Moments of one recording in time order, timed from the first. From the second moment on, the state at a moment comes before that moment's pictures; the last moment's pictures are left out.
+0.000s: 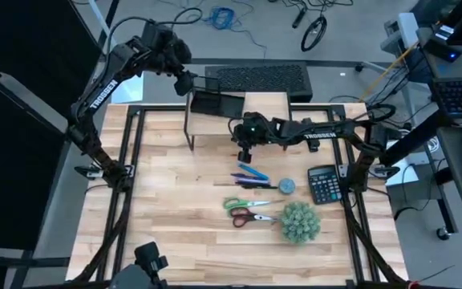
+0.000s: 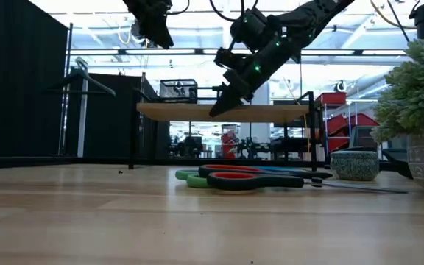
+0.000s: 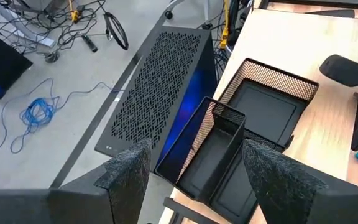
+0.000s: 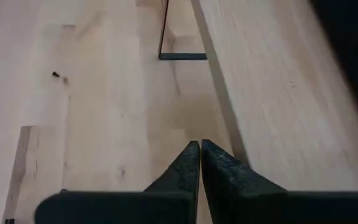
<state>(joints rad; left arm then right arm) 0.85 1.62 1.95 -1.05 0.18 0.45 -0.32 1.77 1.17 -0.09 0.02 -0.22</state>
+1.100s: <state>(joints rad) 0.85 1.62 1.95 -1.05 0.18 0.48 -0.60 1.84 1.84 -0.51 0.02 -0.22</state>
